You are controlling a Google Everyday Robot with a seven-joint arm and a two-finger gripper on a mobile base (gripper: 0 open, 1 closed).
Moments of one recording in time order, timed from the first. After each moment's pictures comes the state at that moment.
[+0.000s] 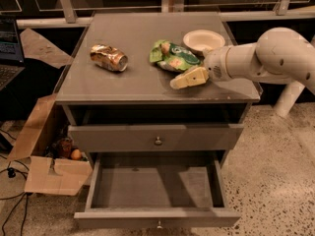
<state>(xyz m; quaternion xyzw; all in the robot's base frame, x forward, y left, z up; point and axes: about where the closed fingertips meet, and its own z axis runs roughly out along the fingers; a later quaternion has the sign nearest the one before) 0.680 -0.120 0.857 -0.38 0.77 0.19 0.48</state>
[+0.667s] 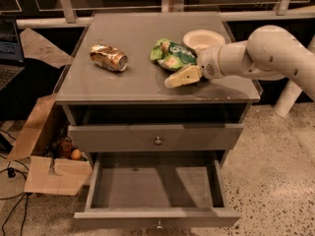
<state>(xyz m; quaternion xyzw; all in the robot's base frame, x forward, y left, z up) 0.692 -0.104 0.854 -0.39 0.76 0.20 0.48</state>
